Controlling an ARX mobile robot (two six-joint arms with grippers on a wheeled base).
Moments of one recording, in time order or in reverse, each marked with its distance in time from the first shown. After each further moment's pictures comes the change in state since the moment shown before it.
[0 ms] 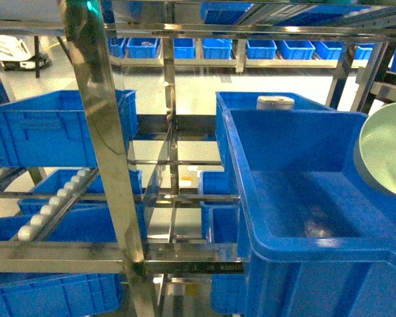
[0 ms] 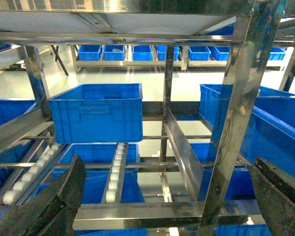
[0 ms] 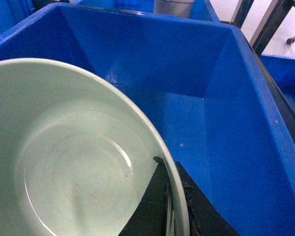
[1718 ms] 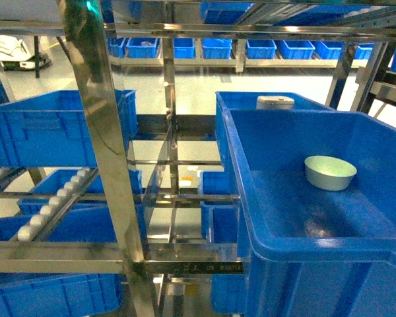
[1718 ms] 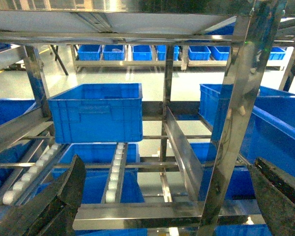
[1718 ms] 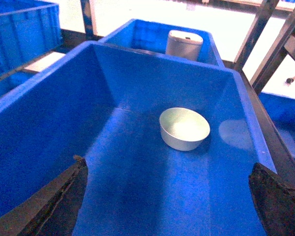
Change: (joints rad) left arm 0.000 0.000 0.000 0.000 0.000 0.000; right arm 0.002 -0.192 -0.105 0.032 -0.077 -0.037
